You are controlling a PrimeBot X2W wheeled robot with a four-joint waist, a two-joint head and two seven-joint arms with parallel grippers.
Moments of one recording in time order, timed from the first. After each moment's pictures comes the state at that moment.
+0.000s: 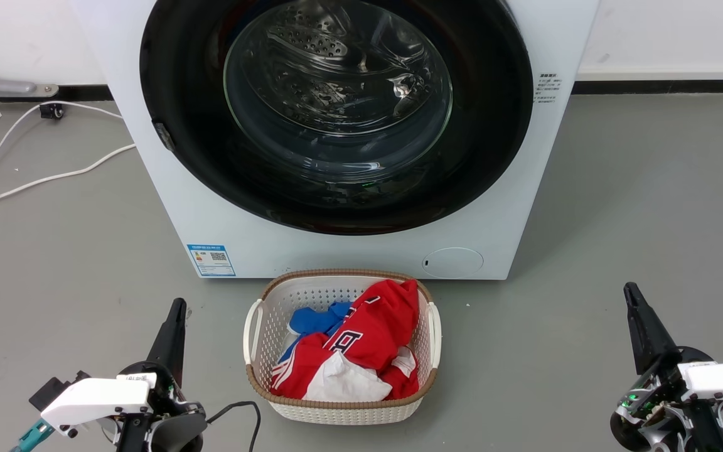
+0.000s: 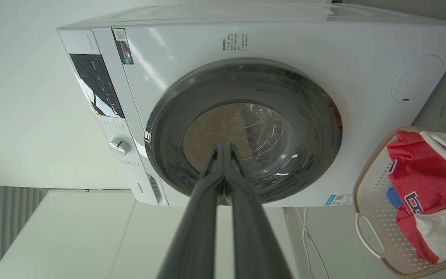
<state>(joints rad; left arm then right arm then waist) -0.10 0.05 0.11 0.25 -1.61 -0.13 0.11 -0.10 -0.06 -0.10 0.25 1.63 0.13 0.10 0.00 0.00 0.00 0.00</state>
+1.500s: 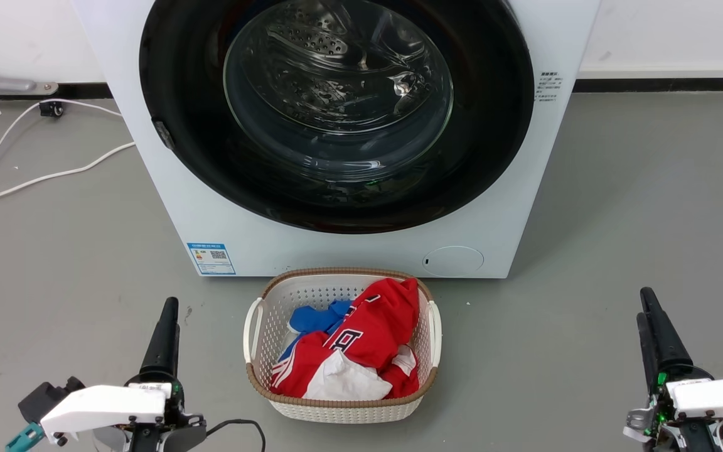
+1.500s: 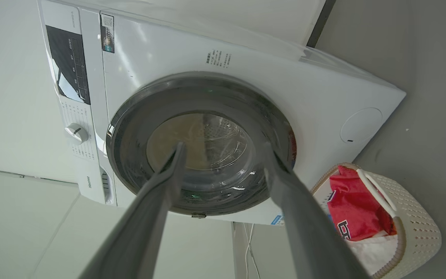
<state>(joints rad) -0.06 0.04 0.11 0.21 -1.41 -0.10 0.04 -0.05 -0.05 -0.12 0.21 1.38 0.13 0.03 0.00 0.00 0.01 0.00</state>
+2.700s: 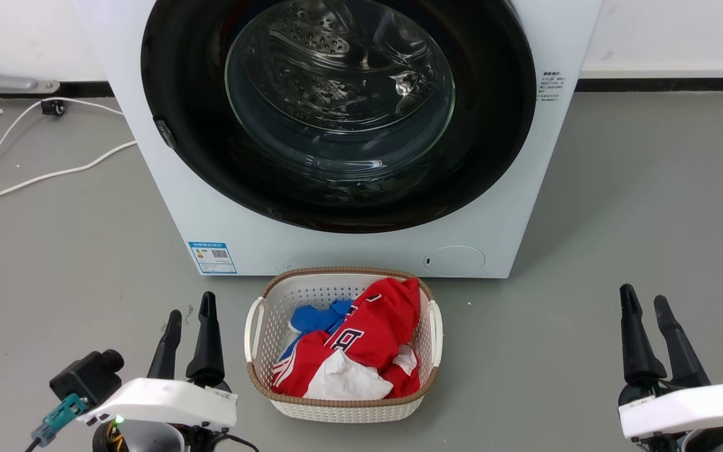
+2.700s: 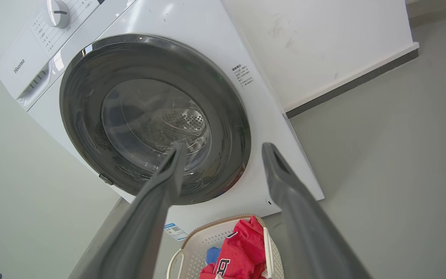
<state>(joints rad) -0.02 0.05 -0.02 0.07 -0.72 0.01 -0.09 0.03 -0.05 -0.06 0.03 0.62 0.13 -0.10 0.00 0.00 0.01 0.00</state>
